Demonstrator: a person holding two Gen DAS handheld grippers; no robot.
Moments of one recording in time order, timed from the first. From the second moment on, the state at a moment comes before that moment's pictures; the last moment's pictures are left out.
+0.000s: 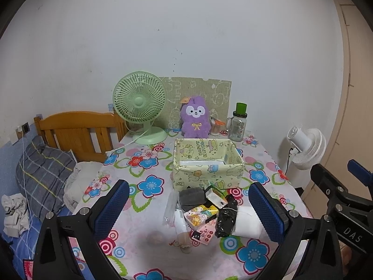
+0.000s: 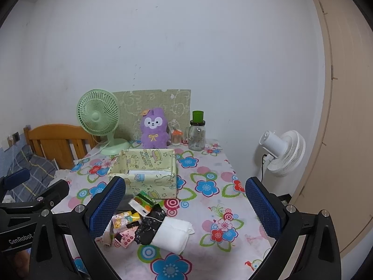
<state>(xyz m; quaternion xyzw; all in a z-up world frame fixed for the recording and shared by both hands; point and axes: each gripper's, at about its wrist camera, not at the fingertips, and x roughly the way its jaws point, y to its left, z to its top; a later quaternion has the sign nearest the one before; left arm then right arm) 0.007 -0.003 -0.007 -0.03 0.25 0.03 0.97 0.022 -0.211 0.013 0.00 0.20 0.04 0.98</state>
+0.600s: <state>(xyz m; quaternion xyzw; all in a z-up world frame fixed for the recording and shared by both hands) 0.012 -0.001 -0.005 -0.03 0.24 0.02 0.97 0.023 -0.209 0.014 0.00 0.20 0.04 0.98</state>
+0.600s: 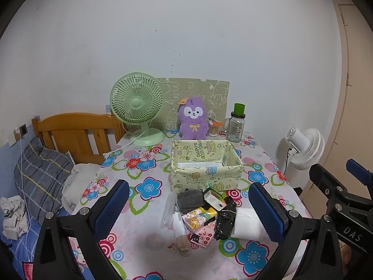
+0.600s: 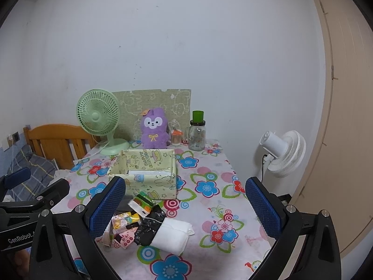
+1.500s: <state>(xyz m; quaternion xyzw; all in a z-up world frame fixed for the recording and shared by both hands) 0.050 0.002 -0.029 -0.02 0.28 0.04 0.96 0.063 -0.200 -0.008 0.00 0.22 0.06 0.97</state>
